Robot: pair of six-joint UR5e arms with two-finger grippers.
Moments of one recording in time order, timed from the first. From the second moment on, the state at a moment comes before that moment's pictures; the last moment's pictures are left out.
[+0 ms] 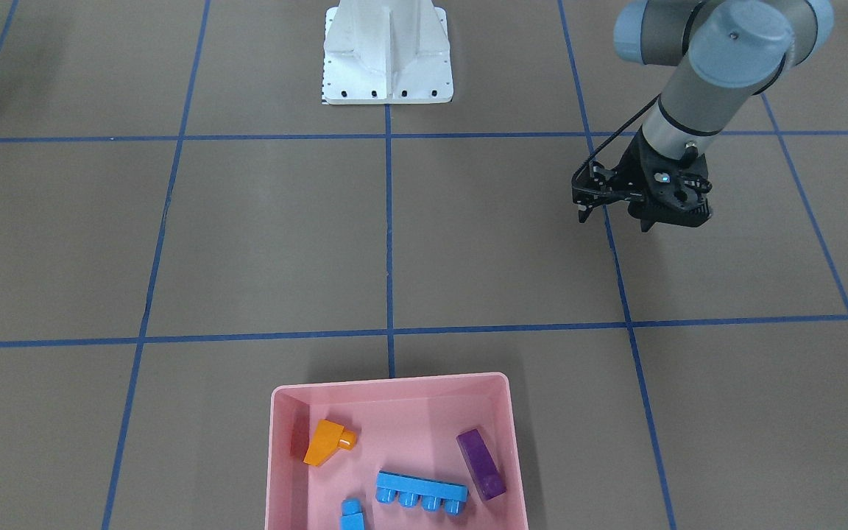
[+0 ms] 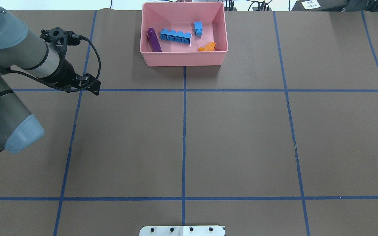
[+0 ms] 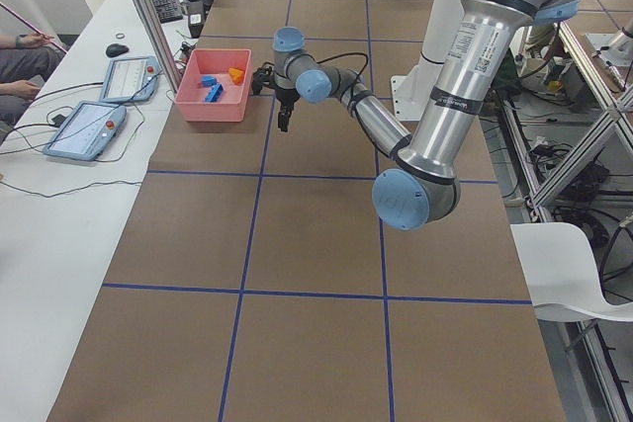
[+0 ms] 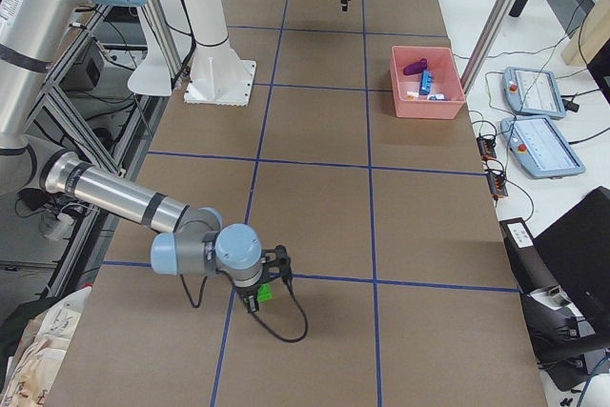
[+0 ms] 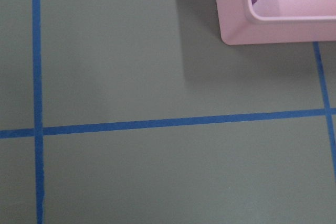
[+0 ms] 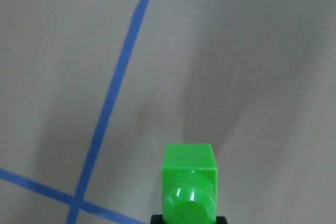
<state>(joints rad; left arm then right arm) -0.88 -1.90 -1.93 -1.55 -2.10 -0.69 1.50 -1.99 1.74 -1.32 2.35 -0.24</state>
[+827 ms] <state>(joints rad) -1.23 -1.64 -1.95 -1.51 -2.23 -0.09 1.41 -1.31 1.84 -1.91 2.40 0.21</state>
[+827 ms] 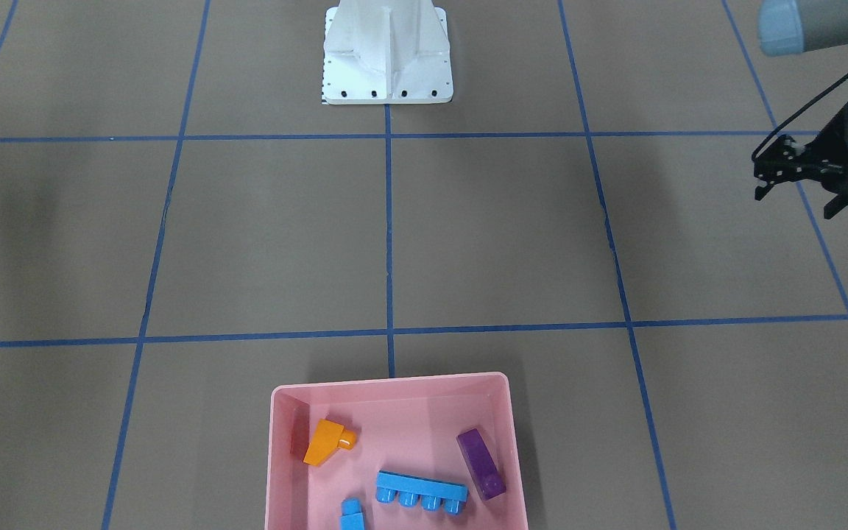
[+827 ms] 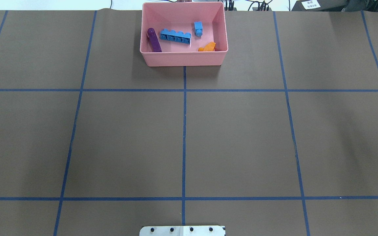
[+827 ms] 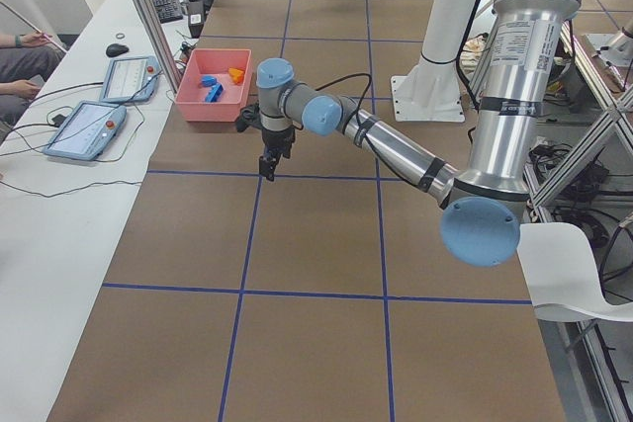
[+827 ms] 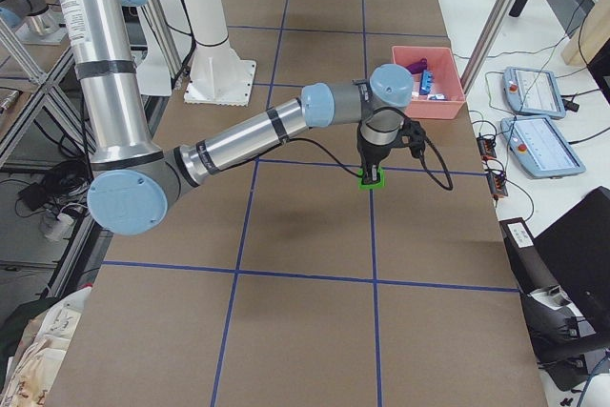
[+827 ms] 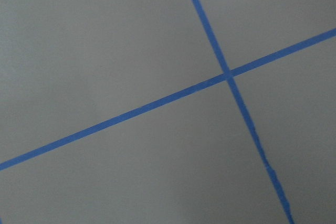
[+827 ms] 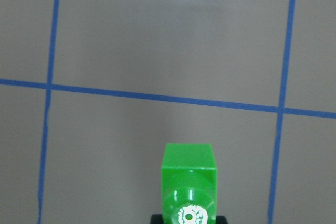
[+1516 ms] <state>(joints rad) -1.42 -1.54 -1.87 -1.53 -2.25 0.16 1.16 -0.75 1.47 -1.89 2.38 0.69</state>
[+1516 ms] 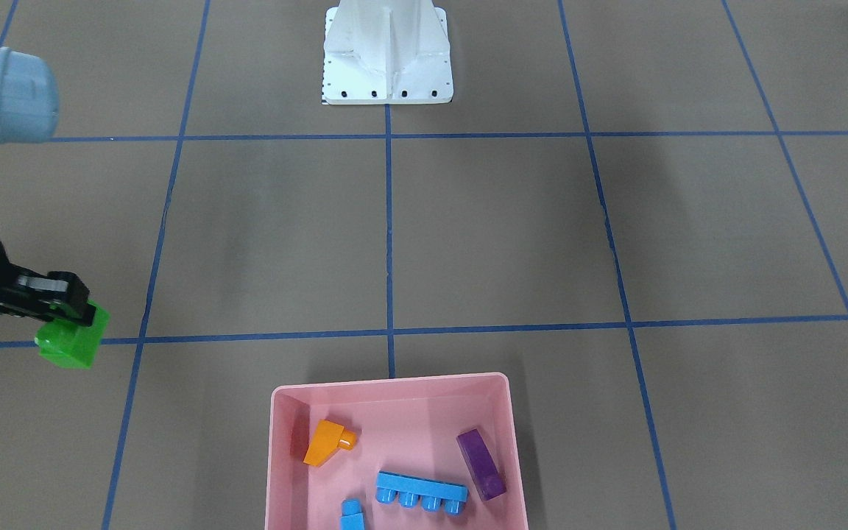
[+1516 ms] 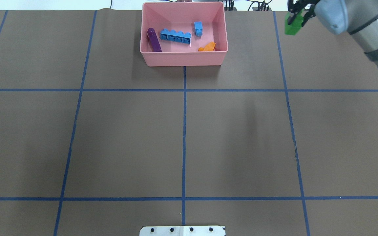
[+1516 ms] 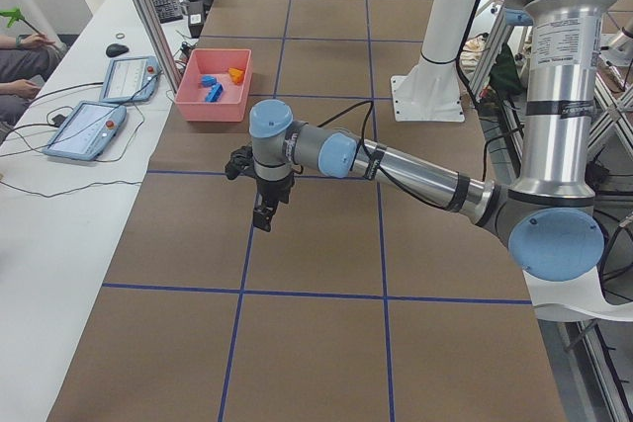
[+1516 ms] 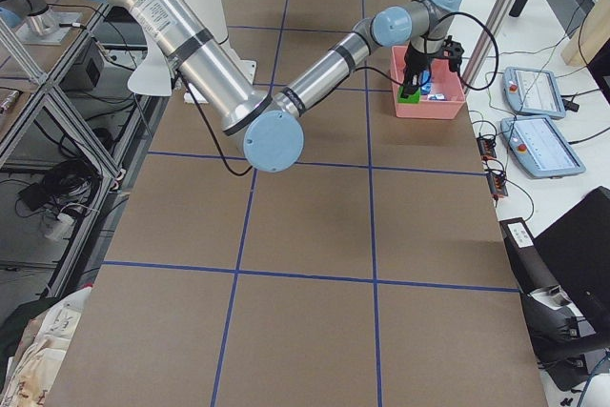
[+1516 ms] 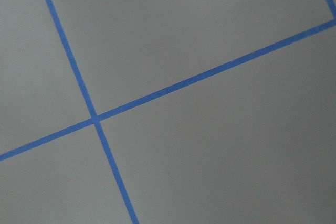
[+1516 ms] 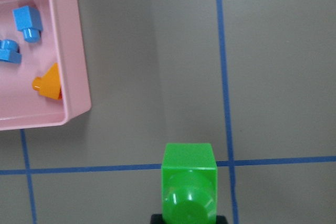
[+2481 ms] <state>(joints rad) -1.45 -1.52 -1.85 -1.53 -2.28 0.23 0.91 -0.32 0.72 -1.23 2.12 1.13</state>
